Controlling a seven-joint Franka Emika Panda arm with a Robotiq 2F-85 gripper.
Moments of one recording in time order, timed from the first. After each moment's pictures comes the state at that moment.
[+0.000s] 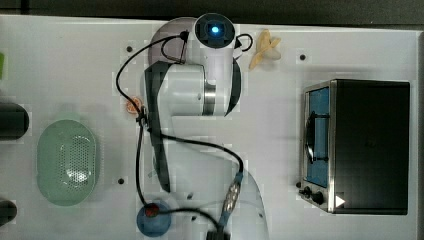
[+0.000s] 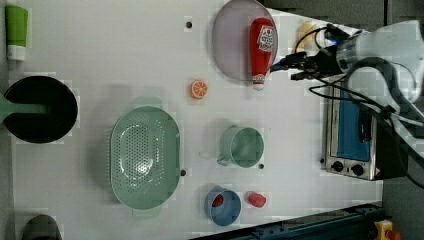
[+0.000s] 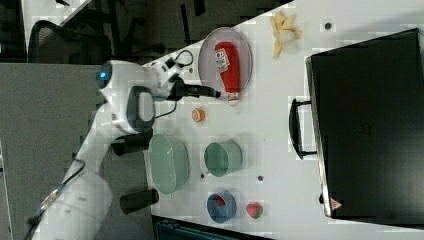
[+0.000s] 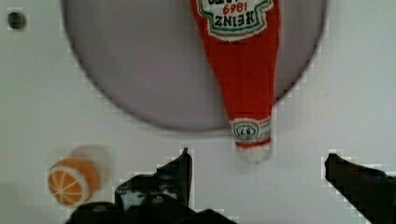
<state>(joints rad) -0.08 0.54 0.15 -1.75 0.05 0.61 -0.60</state>
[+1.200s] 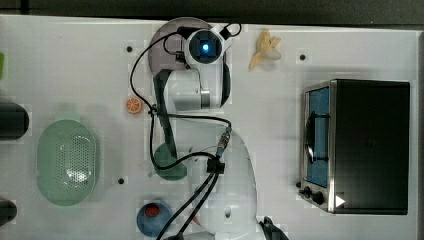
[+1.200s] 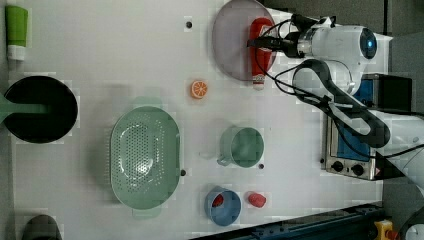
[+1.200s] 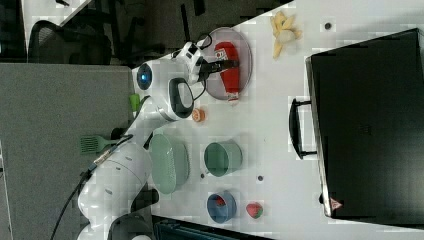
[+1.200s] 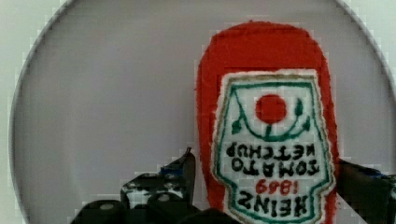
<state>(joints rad) -0.06 0.84 0.14 -1.61 -0.08 1.04 -0.65</state>
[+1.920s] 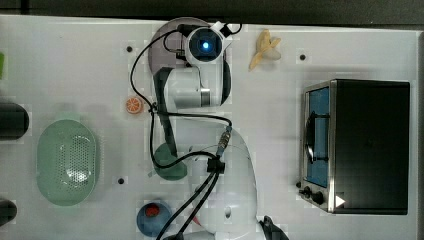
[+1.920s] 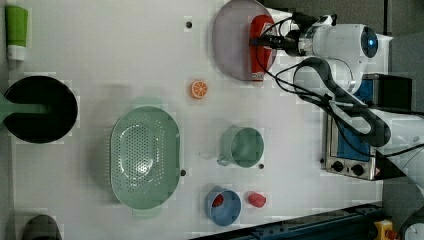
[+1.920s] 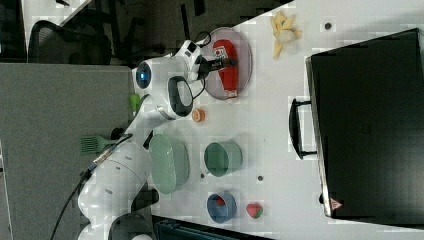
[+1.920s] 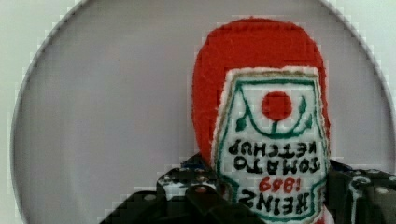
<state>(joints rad) -0.06 0.84 0.14 -1.59 -0.08 1.03 -0.65</state>
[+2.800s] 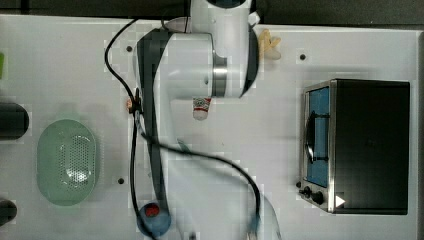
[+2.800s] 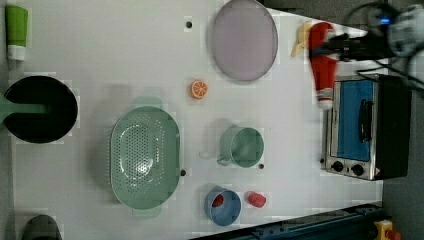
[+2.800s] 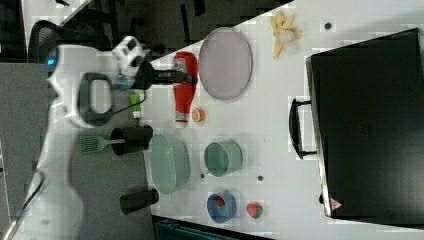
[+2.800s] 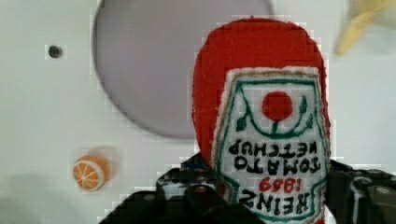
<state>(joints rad) -0.10 0.42 0.14 -1.56 0.01 0.36 -0.63</state>
